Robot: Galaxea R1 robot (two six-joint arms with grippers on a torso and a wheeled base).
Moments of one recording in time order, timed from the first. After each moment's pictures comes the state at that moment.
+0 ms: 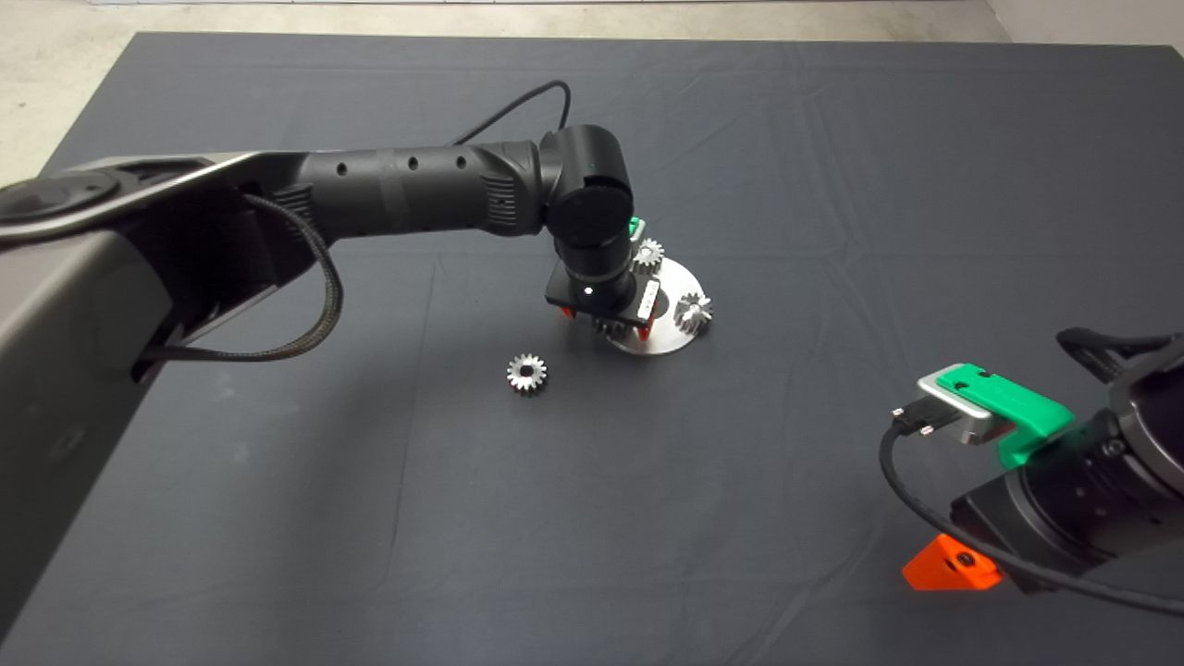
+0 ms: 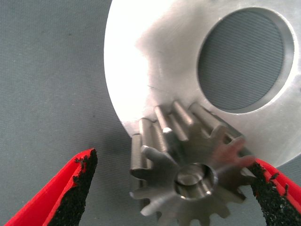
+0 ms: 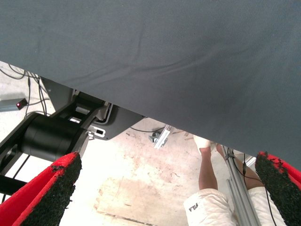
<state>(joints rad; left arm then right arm) -0.35 2.93 -1.50 0.43 1.35 -1.12 0.59 2.30 -0.38 0.09 -1.53 1.59</state>
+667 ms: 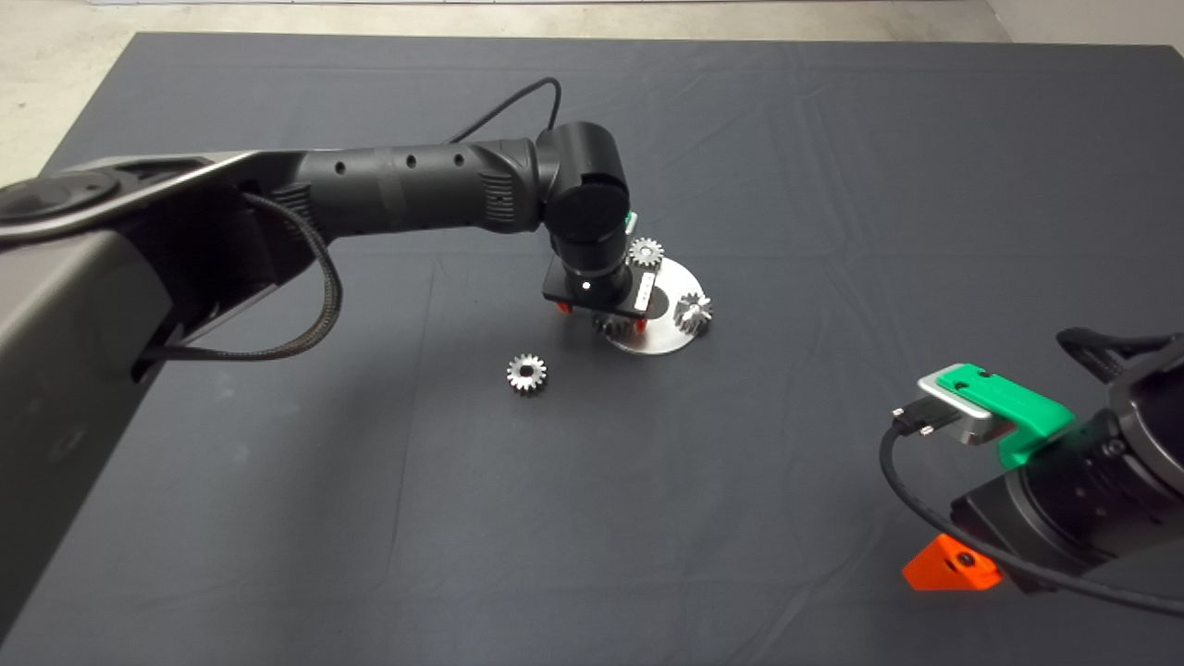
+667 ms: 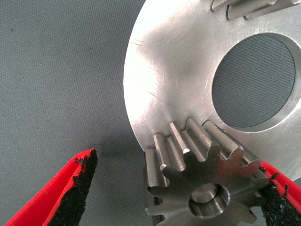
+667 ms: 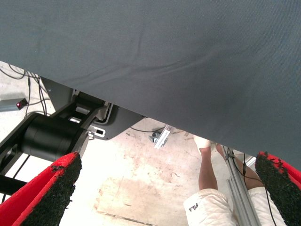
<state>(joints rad) -0.35 2.93 -1.51 0.45 1.34 -1.16 0.59 2.30 -0.38 0.09 -1.53 1.59</state>
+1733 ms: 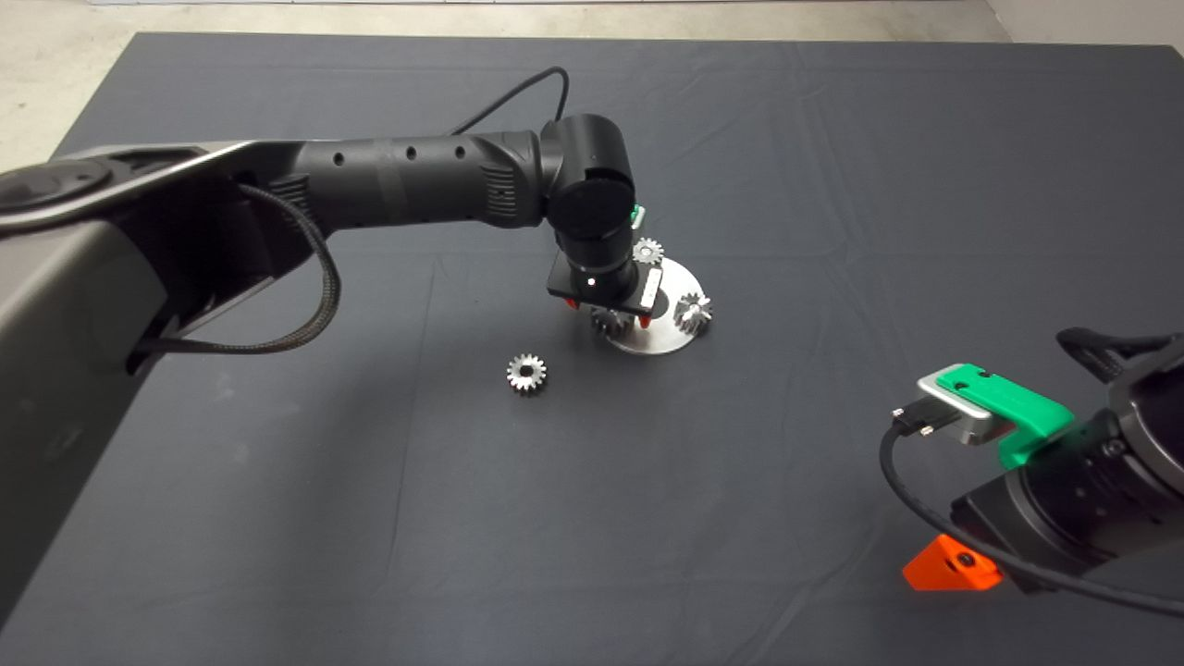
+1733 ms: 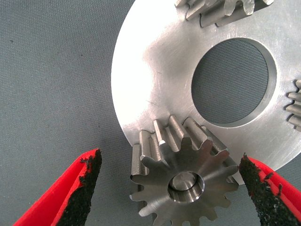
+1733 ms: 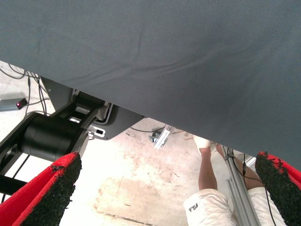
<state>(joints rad) -0.37 2.93 -1.49 0.46 1.34 -1.17 0.59 2.30 -0.38 0.09 -1.53 1.59</state>
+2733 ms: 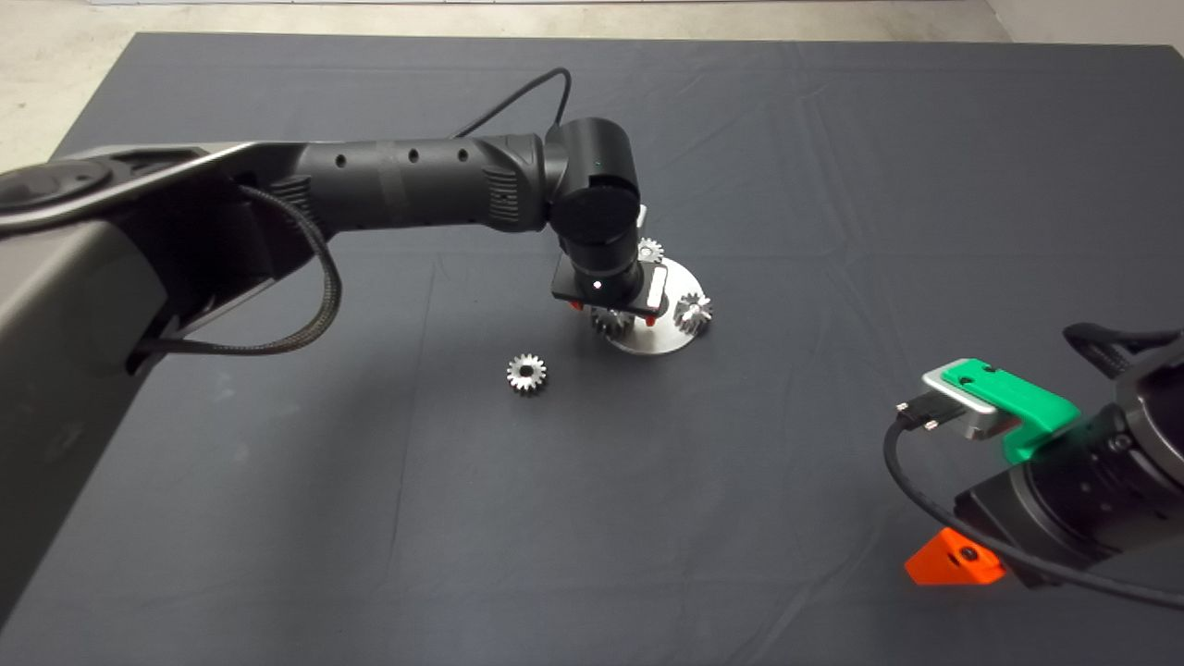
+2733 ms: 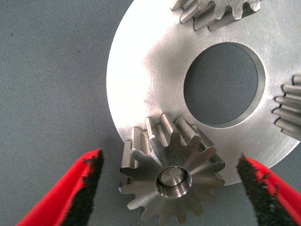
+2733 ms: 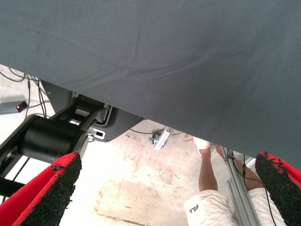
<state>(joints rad) -0.37 2.93 -1.46 0.49 1.34 -1.24 0.60 2.29 -0.38 0.09 -1.53 1.59</state>
